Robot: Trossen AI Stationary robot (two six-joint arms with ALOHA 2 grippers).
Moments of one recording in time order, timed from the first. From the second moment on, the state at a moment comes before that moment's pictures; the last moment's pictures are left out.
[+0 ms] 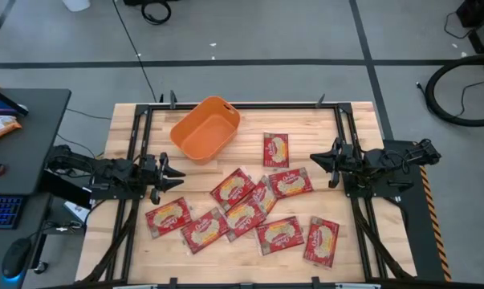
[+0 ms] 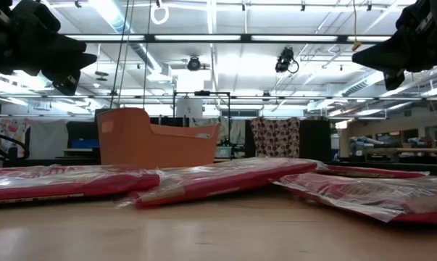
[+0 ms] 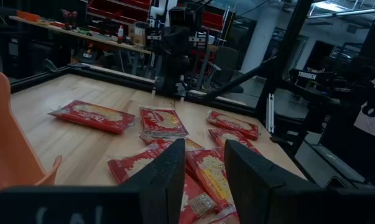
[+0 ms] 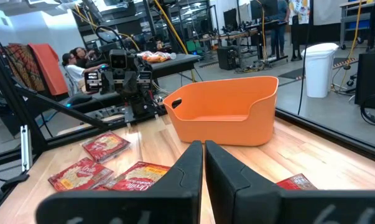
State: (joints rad) left arm -0.29 0.07 0.01 0.08 -0.29 -0.28; right arm 0.29 0.01 0.12 -0.11 0.57 0.21
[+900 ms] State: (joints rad) left arm -0.29 0.07 0.01 0.35 -0.25 -0.20; right arm 0.28 0.01 0.12 0.34 0.63 0.09
